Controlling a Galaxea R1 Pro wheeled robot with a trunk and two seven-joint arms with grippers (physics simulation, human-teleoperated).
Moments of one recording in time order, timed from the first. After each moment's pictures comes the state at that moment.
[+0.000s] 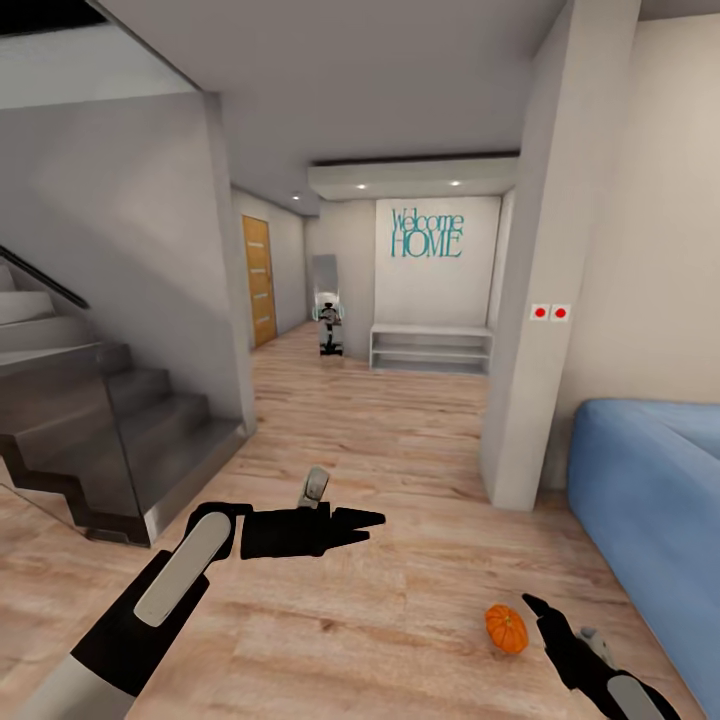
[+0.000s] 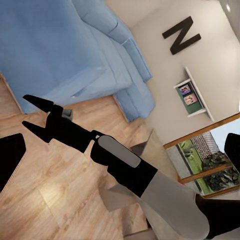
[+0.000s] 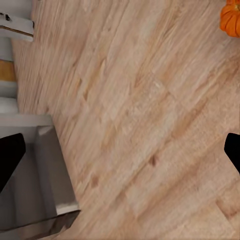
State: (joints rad) left arm -0.53 0.16 -0.42 -1.39 1.29 1.05 -0.29; right arm -0.35 -0.18 -0.28 -0.56 -1.04 0.33 0.20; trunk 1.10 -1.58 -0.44
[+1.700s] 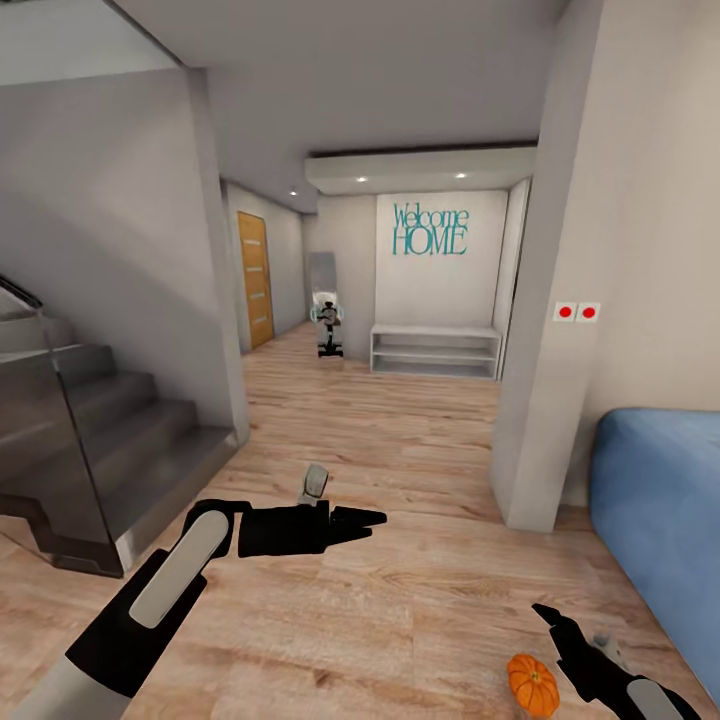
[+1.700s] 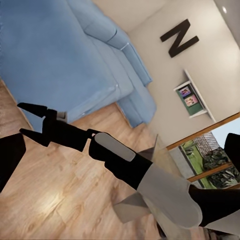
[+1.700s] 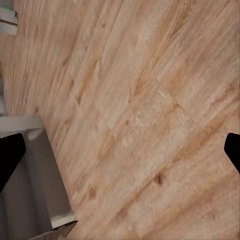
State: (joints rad) left arm -0.53 0.17 -0.42 -1.43 1.28 1.05 -0.32; right arm -0.34 -0.23 -0.28 -0.54 -1.05 0.41 0.18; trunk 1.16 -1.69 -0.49
